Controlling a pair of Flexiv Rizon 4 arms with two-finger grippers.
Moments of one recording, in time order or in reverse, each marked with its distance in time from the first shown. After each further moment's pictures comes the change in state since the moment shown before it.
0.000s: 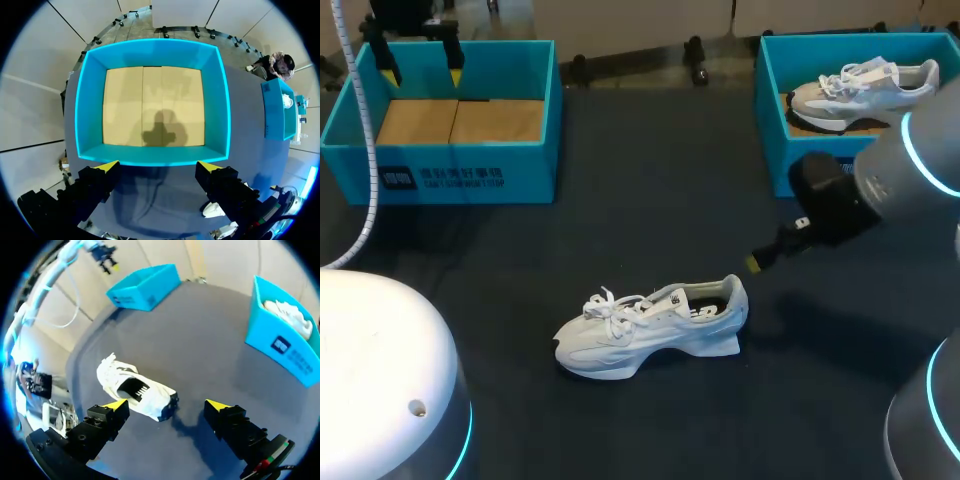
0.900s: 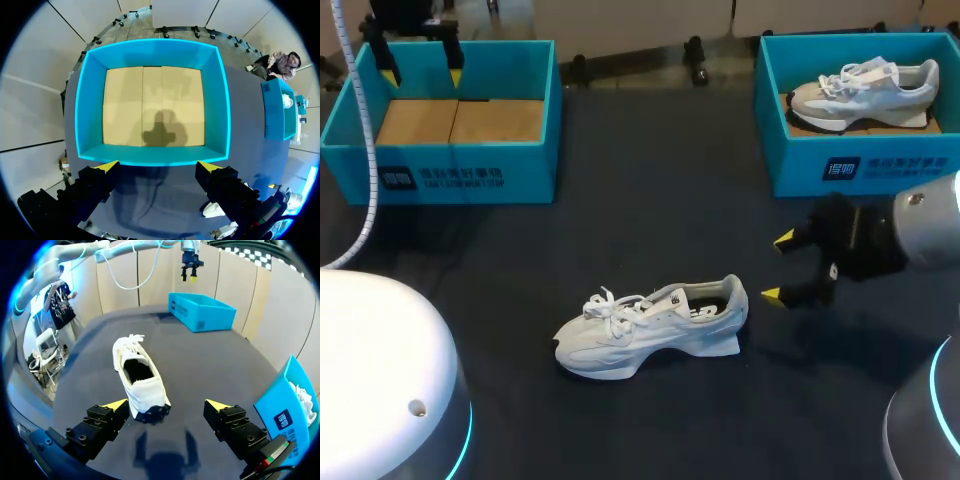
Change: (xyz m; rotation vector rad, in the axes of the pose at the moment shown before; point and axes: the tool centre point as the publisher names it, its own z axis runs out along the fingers) left arm 0.000 0.000 0.000 0.000 0.000 0.000; right arm -0.015 -0.015 0.021 -0.249 0.082 -0.660
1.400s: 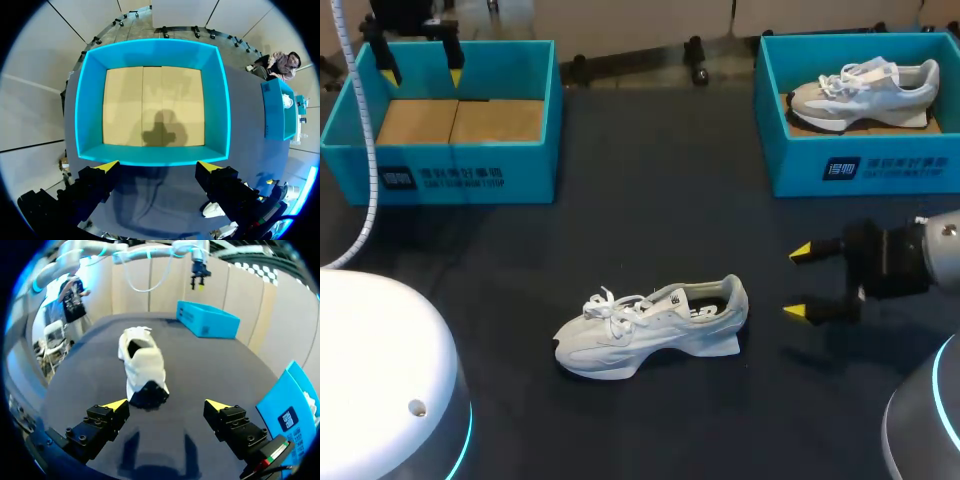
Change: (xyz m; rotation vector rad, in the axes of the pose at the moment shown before) left arm 0.000 0.000 0.000 0.000 0.000 0.000; right arm -0.008 -0.049 0.004 -0.128 0.044 -0.133
